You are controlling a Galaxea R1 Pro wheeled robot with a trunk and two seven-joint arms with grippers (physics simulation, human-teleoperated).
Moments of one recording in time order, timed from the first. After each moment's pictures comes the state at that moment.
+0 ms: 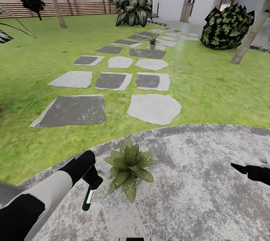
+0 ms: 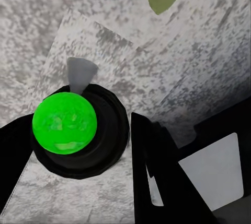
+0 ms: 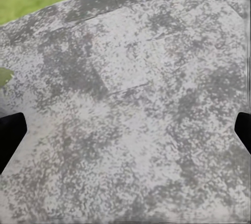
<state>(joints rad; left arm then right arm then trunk) -0.94 0.06 -0.50 -0.41 -0.36 1.00 -0.75 -0.38 -0.26 -0.76 -1.58 0.46 0.86 1.07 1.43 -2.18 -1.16</state>
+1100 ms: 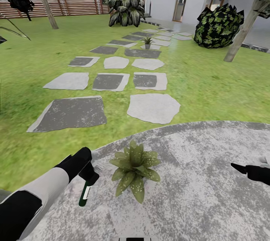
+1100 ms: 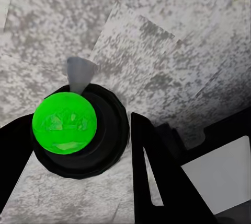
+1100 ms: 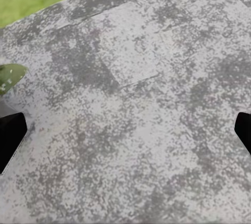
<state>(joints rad) -0.97 0.09 -0.49 -0.40 -0.36 1.00 -0.76 -0.38 -0.26 -0.76 -1.58 0.46 0.86 1.07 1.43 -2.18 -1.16</state>
